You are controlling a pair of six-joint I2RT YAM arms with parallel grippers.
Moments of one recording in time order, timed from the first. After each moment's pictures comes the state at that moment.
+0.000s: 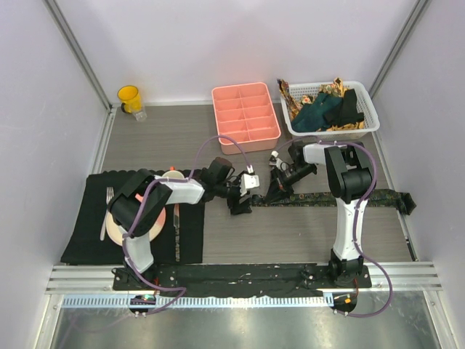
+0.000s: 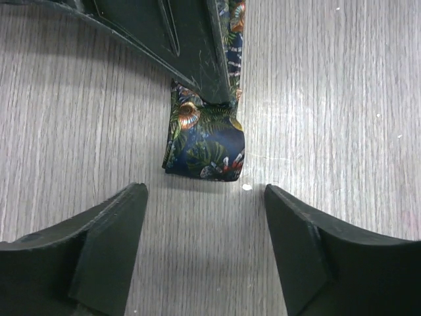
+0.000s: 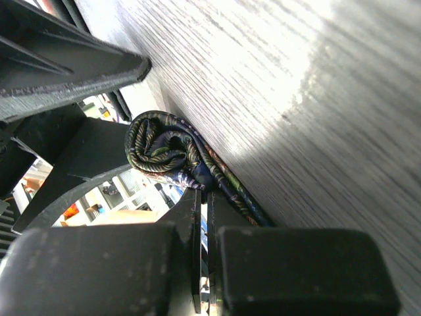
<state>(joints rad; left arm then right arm) -0.70 1.85 0.90 0.20 0.66 0.50 0.22 2.14 1.27 -0.81 -0.93 0.00</state>
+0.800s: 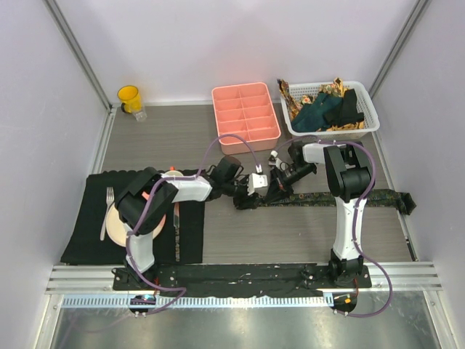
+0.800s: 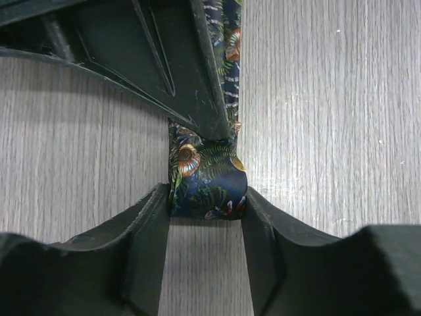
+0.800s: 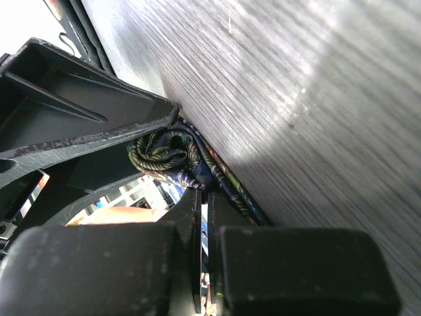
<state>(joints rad) -0.75 1.90 1.00 0.14 0.64 0.50 0.22 2.16 1.29 -0.84 -0.94 -0.04</state>
